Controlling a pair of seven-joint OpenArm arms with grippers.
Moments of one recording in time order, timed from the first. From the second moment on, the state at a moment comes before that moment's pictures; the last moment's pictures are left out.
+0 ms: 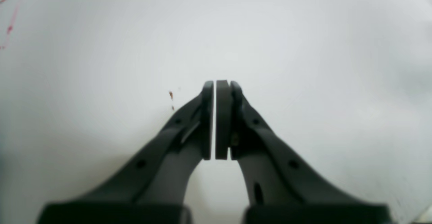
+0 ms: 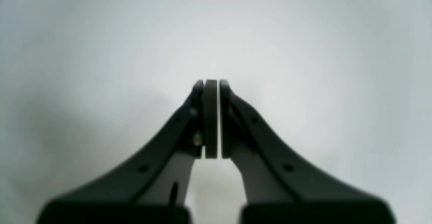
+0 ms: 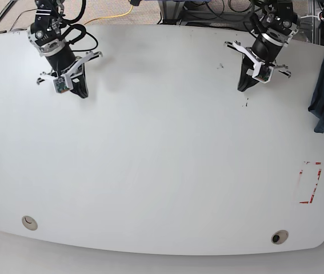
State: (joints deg) left arm 34.0 -6.1 -14.0 107.8 -0.7 -31.4 7.6; right arm -30.1 12.2 18.5 104.5 9.8 31.6 -15.9
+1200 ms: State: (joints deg) left arm 62.1 -1.7 -18.3 112.4 -1.1 -31.5 7.6; right arm -62.5 12.6 18.8 110.0 18.6 32.3 -15.8
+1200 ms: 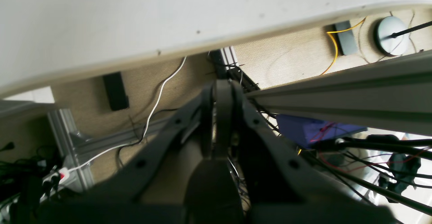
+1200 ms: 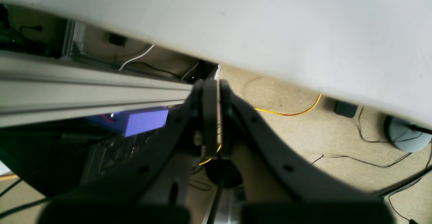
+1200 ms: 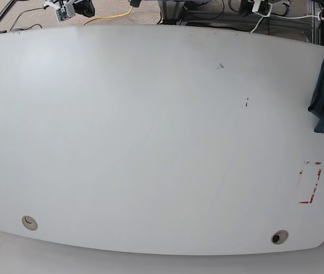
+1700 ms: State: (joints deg) left arm 64.8 -1.7 -18.3 107.0 -1.1 -31.4 7.4; right arm -63.8 13.0 18.6 102.7 18.2 36.2 -18.6
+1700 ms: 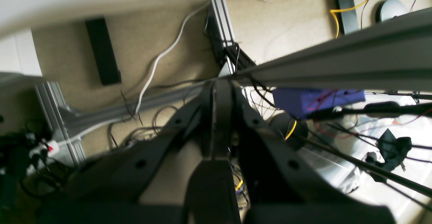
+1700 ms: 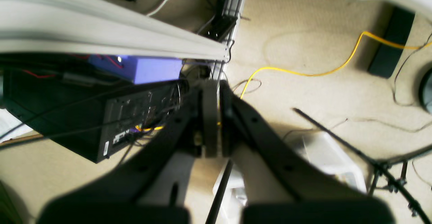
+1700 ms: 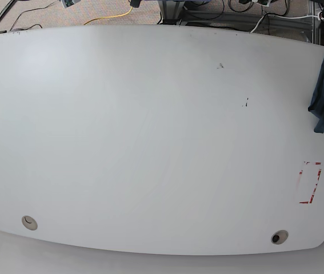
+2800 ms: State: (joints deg) left arm 46.4 -5.6 -15.4 70.1 -0.9 -31.1 6.4; right arm -44.8 11.7 10.3 66.5 6.4 38.9 -14.5
